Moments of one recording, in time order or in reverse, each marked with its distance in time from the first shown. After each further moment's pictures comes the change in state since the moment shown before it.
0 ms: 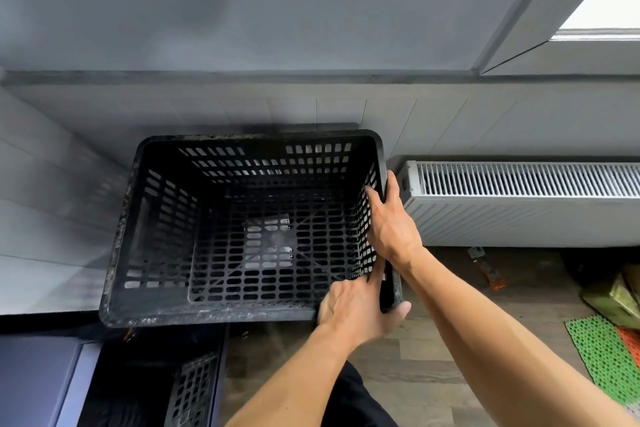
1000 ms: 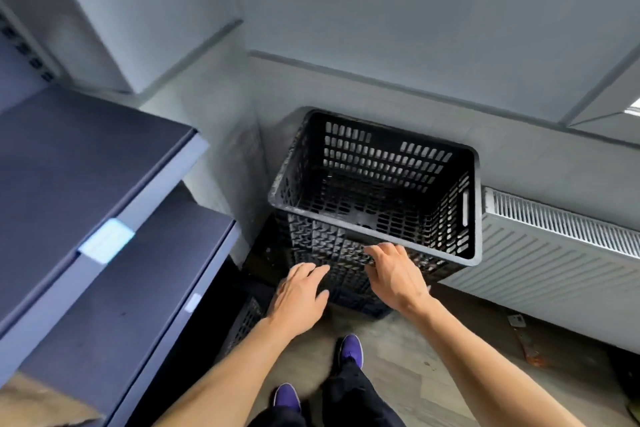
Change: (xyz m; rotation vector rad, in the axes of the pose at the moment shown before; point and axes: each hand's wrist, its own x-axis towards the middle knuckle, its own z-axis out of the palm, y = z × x) left_hand -0.268 -0.191 0.037 -0.251 0.325 -0.245; right_hand -0.221 -0.195 0.035 -0.097 -0.071 -0.313
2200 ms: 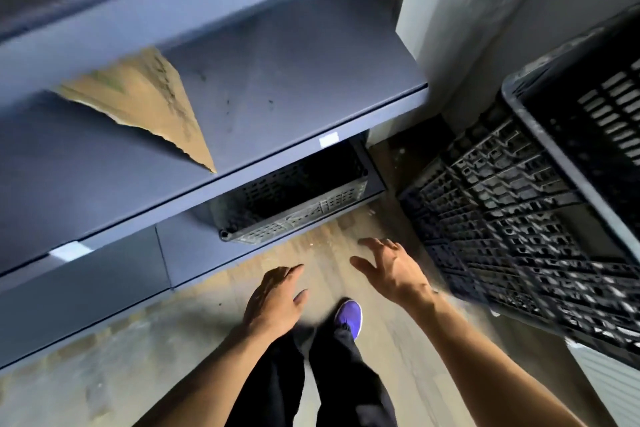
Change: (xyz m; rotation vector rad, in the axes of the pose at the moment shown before) left_hand -0.198 -0.103 0.169 -0.270 0.096 -0.975; right_hand 0.000 -0.100 0.213 0.008 -0.701 -0.531
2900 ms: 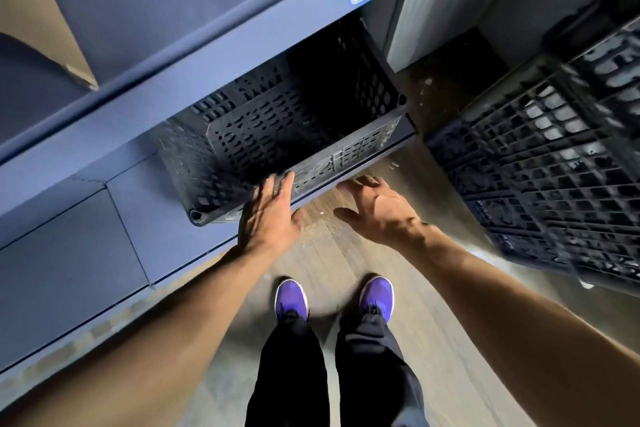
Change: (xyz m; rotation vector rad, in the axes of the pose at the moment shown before) left_hand 0.198 -0.092 0.064 0.164 0.152 0.013; right_hand 0.174 0.008 0.129 -0.079 0.007 -0.124
